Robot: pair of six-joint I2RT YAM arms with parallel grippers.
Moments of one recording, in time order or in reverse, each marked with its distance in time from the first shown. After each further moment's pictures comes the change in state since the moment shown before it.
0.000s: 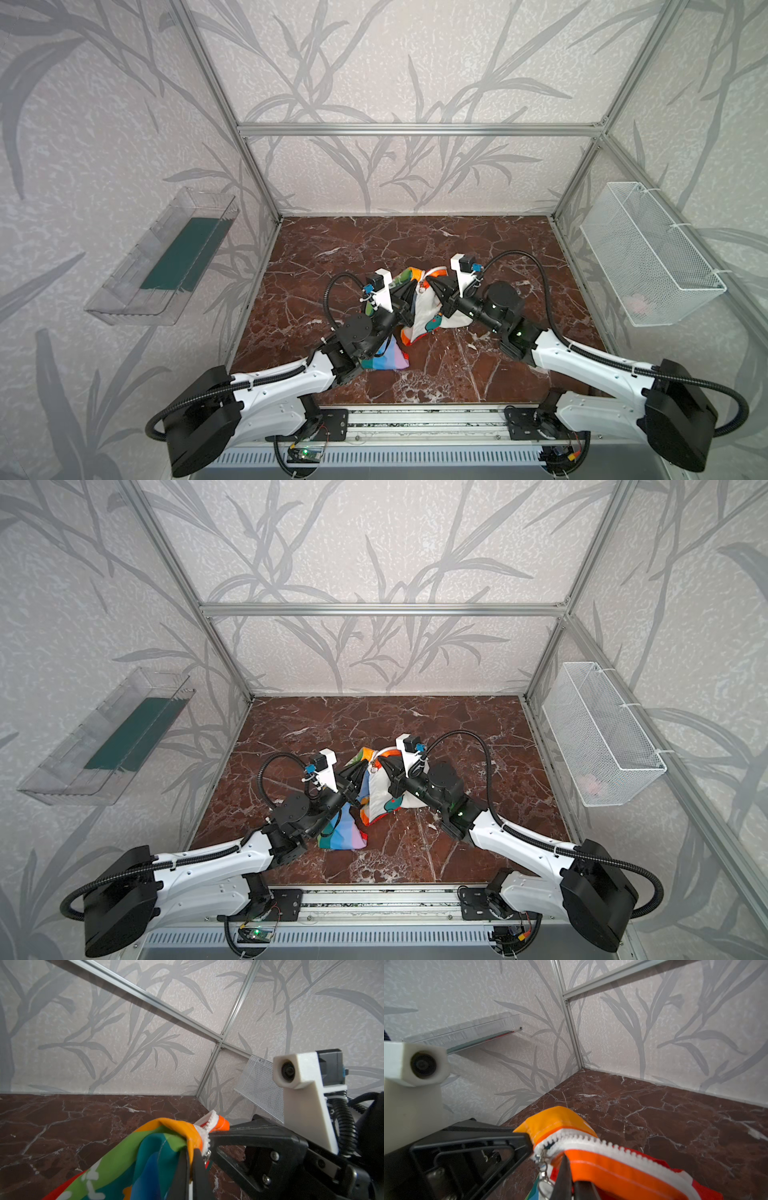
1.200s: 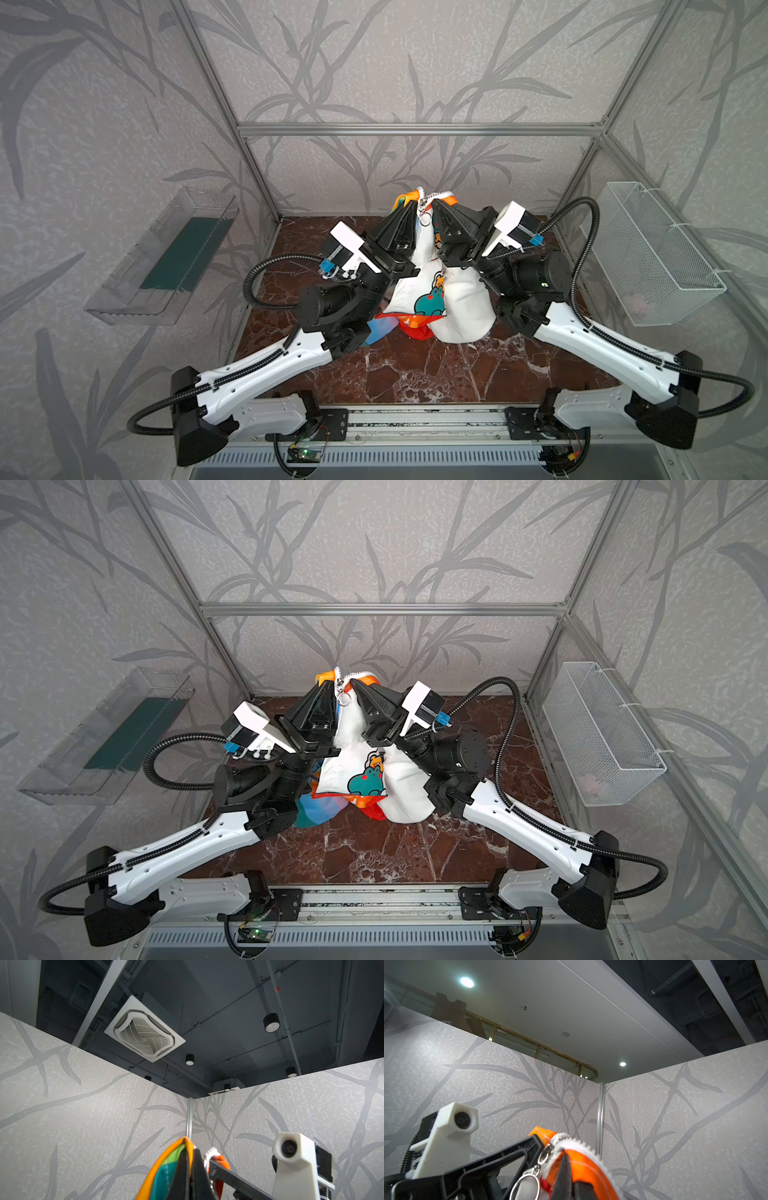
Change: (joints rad) left arm -0.059 0.044 0.681 0.159 0.163 0.478; right arm 0.133 0.136 0.665 0.326 -0.070 -0.339
